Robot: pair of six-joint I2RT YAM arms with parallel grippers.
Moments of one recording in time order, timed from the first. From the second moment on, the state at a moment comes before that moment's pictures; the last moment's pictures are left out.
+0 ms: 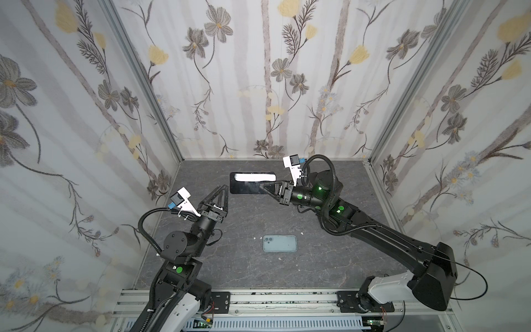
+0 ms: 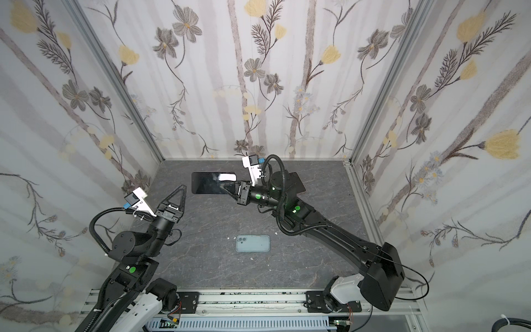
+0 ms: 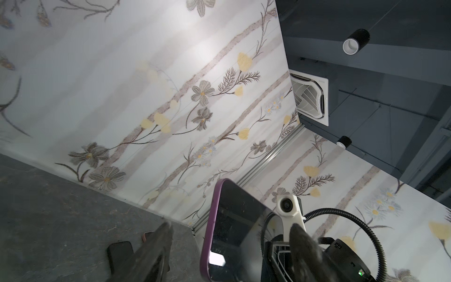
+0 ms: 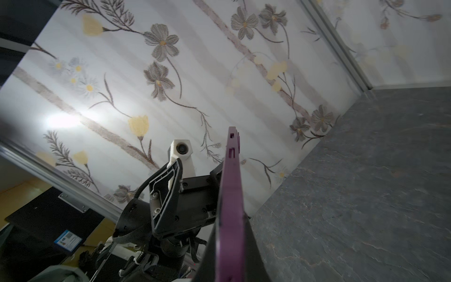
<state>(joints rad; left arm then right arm) -0.42 0.48 0.51 0.31 -0.02 -0.95 0.83 1.34 1.14 0.24 -0.45 0.84</state>
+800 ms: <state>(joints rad) -0.52 1.05 0.45 -0.07 0.25 -0.89 0.87 1.38 0.70 -0.08 -0.25 0.99</state>
